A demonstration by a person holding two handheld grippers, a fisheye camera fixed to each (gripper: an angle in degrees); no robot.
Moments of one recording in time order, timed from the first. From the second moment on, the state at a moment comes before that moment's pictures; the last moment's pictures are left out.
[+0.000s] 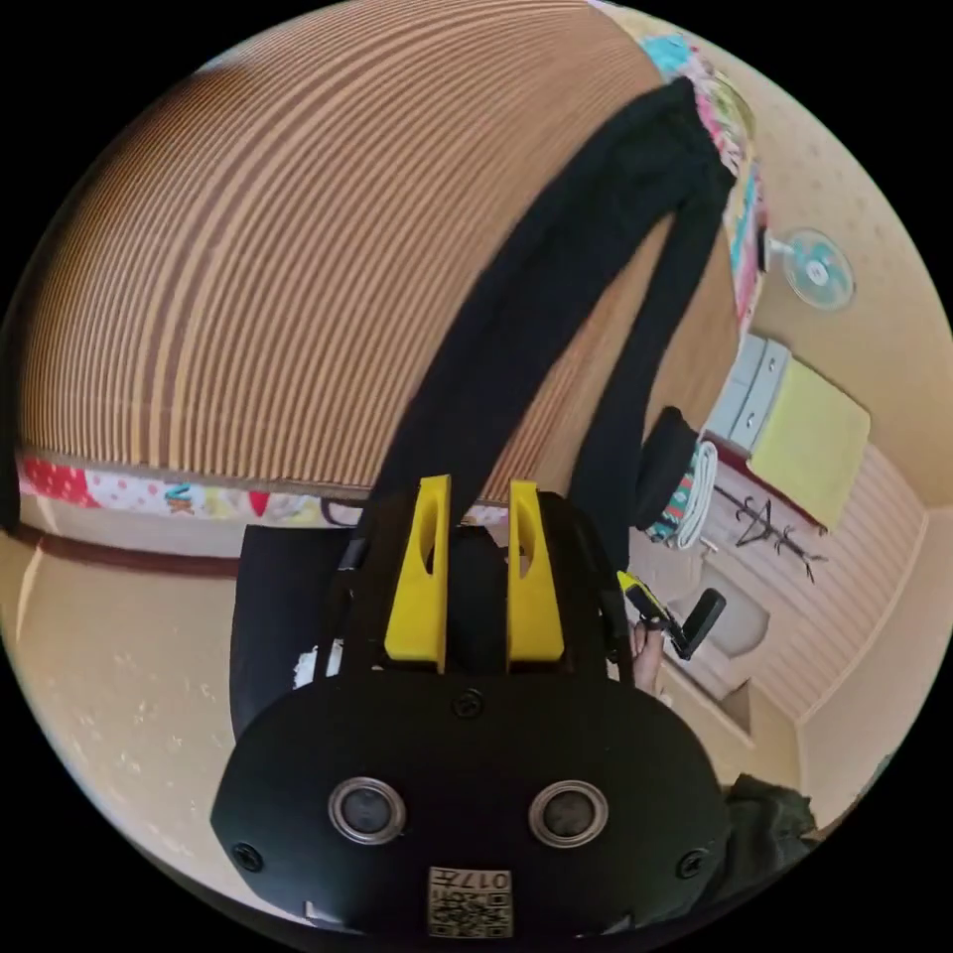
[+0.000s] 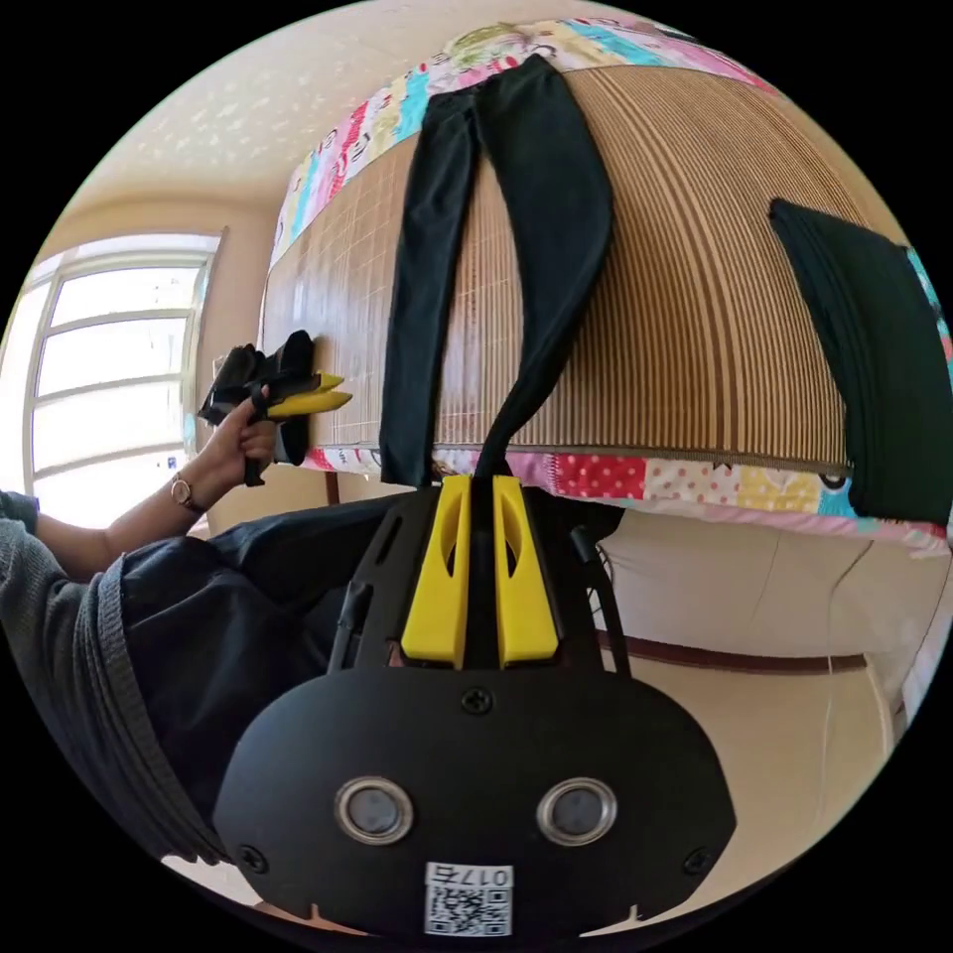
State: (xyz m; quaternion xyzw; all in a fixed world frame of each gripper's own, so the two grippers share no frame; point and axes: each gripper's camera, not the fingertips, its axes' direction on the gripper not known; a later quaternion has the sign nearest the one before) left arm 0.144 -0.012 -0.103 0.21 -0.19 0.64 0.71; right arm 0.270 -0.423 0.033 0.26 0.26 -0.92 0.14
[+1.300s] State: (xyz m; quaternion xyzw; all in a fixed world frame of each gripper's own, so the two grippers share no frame) left arm 0.101 -0.047 0.027 0.05 0.19 0.62 0.76; right arm -0.085 0.046 0.235 0.43 0.13 -0.89 0.01
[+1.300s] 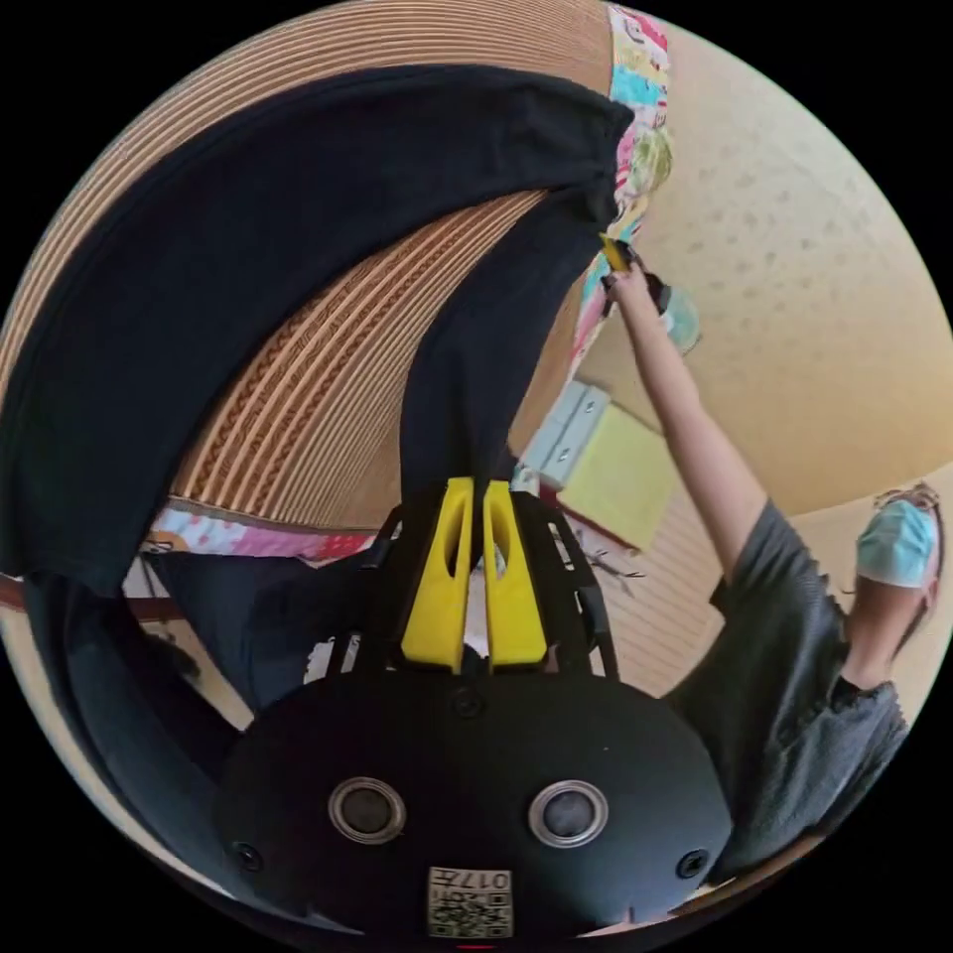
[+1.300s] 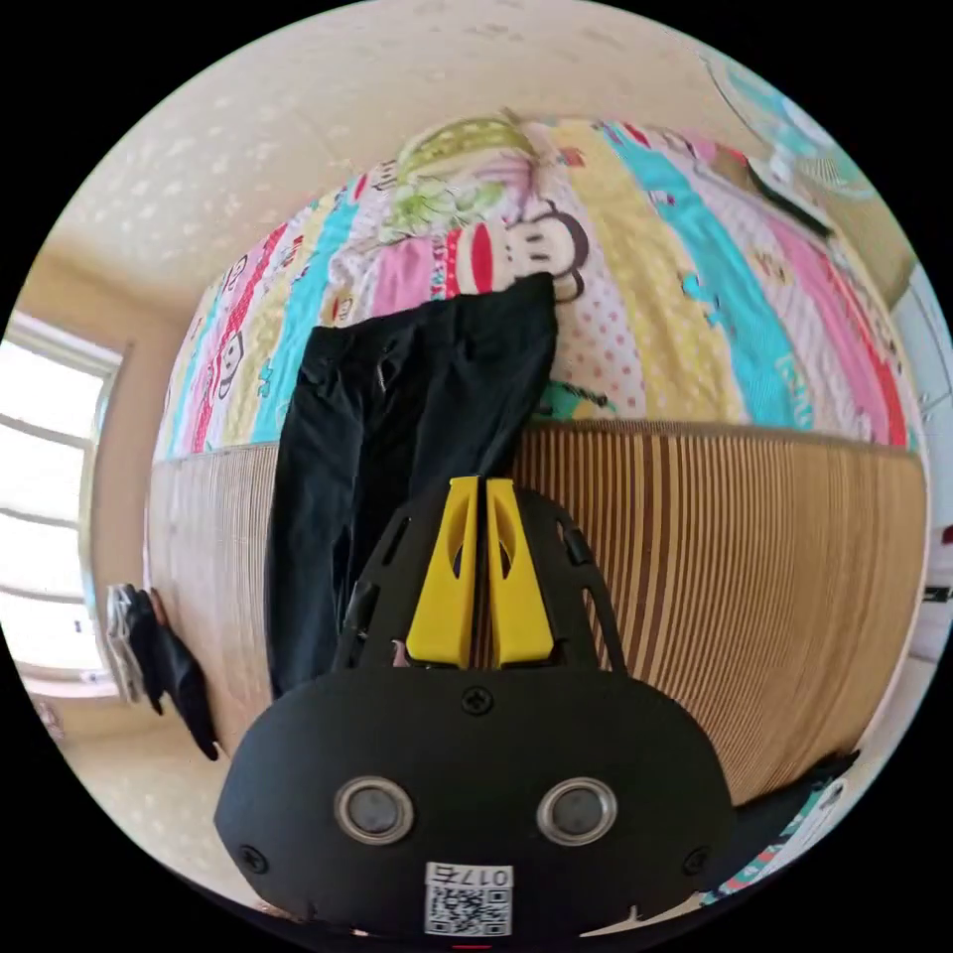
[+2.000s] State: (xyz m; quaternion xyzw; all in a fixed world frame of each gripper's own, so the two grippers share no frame) left arm 0.099 -0.064 -0.088 0.26 -0.08 0.63 0.73; right arm -0.007 -0.269 0.310 0.15 0.35 -0.93 0.00
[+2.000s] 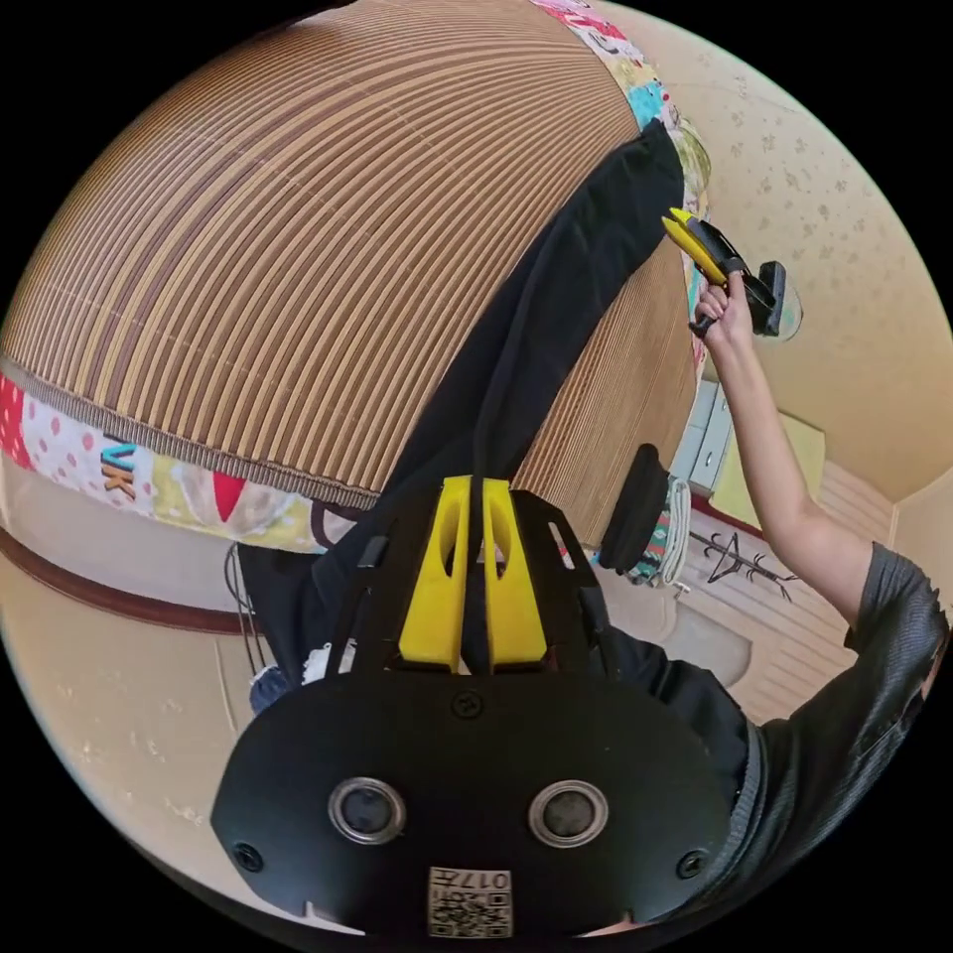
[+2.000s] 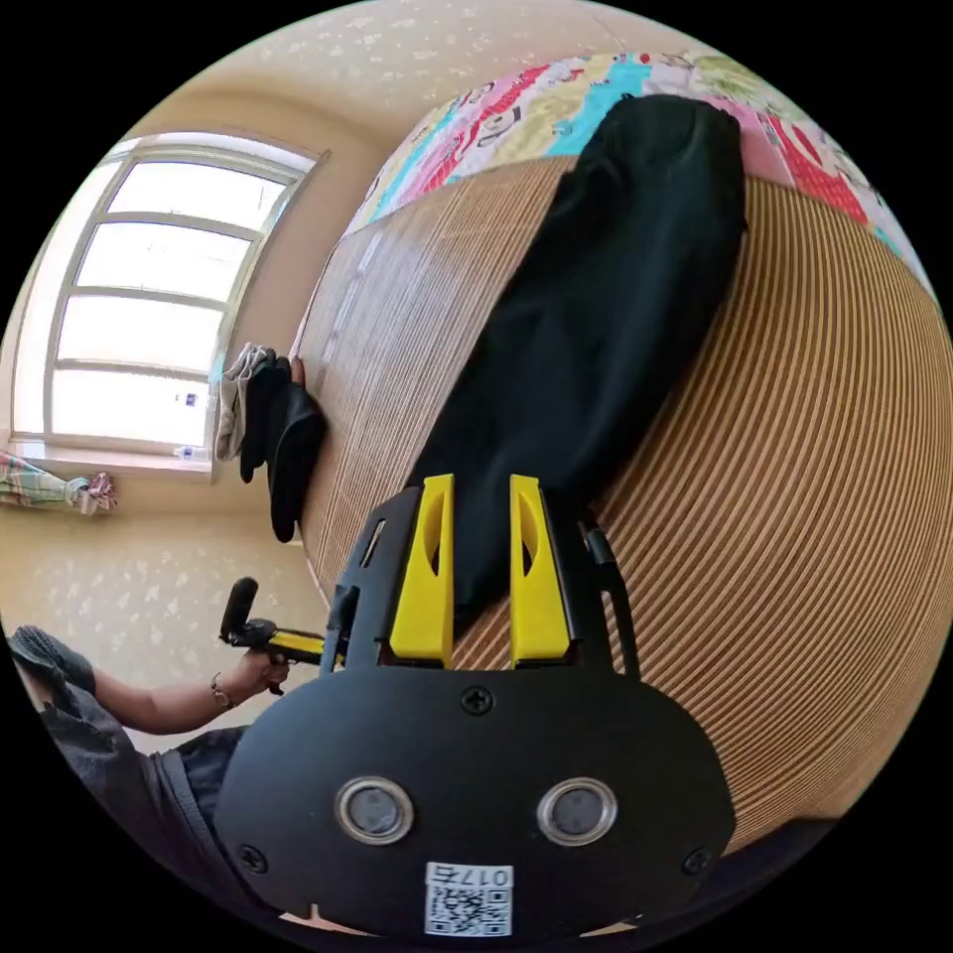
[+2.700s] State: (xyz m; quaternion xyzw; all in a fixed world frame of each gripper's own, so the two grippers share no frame) left arm 0.097 -0.096 -0.072 0.17 -0.14 0.68 0.70; right arm 0.058 -0.528 0.253 0.03 0.27 -0.93 0.27
